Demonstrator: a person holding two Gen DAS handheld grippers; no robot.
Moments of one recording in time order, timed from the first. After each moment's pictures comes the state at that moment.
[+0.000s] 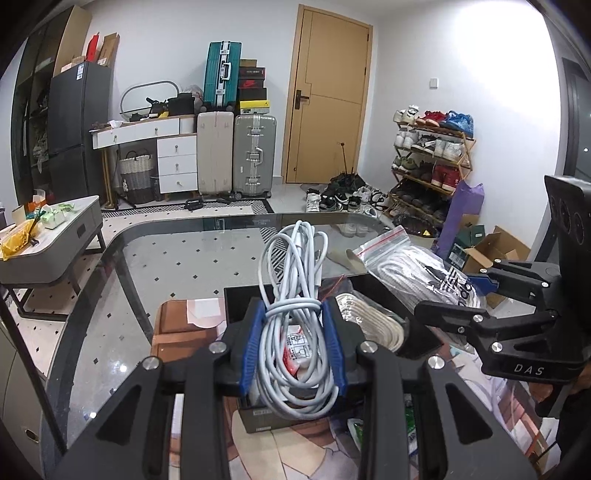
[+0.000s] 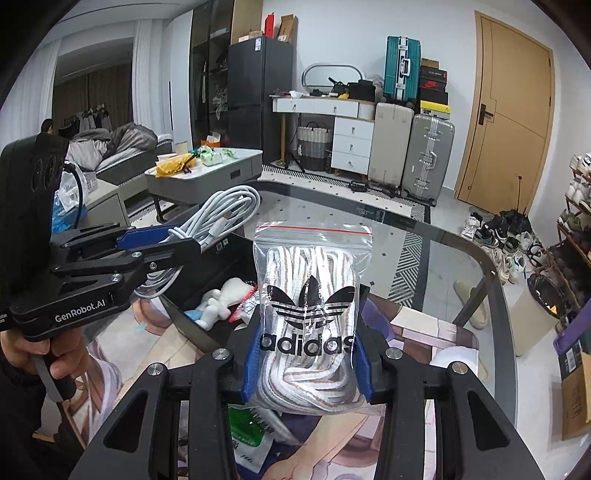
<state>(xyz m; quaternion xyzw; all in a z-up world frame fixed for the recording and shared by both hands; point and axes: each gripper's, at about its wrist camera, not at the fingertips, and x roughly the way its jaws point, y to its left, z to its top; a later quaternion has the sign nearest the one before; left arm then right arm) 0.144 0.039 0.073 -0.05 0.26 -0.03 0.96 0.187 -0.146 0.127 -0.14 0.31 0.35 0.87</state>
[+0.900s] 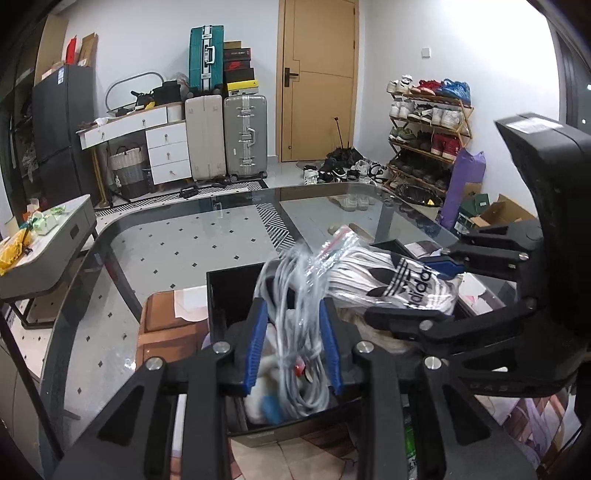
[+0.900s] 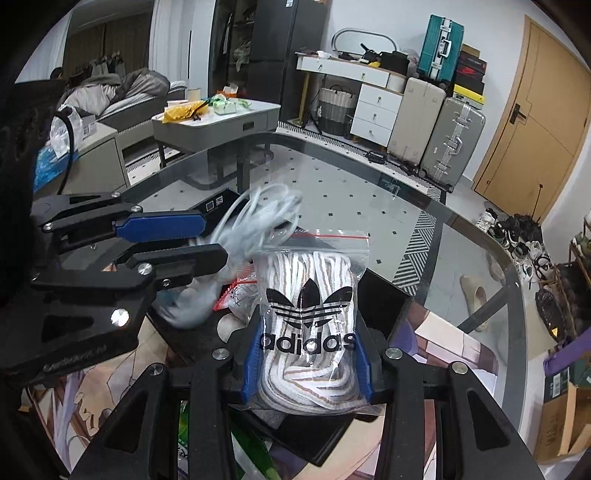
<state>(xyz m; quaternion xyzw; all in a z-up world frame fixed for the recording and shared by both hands) 0.175 0.026 0.047 -0.01 0.31 -0.04 0.95 0.228 -0.089 0.087 -0.24 0.36 0.36 0.83</state>
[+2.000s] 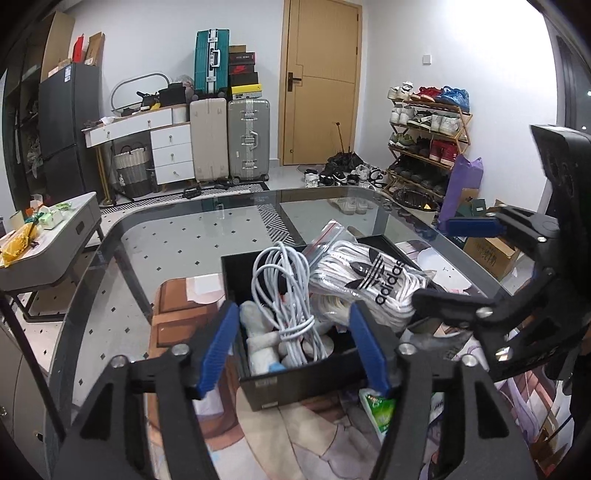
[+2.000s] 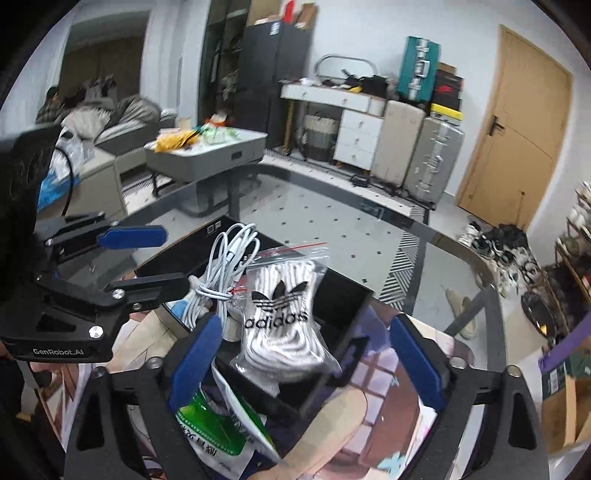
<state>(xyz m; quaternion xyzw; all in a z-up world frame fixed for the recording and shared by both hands) 0.135 0.034 0.060 -0.02 0.30 -0.03 0.95 0.198 -0.142 0.119 -0.18 0.30 0.34 0.87</state>
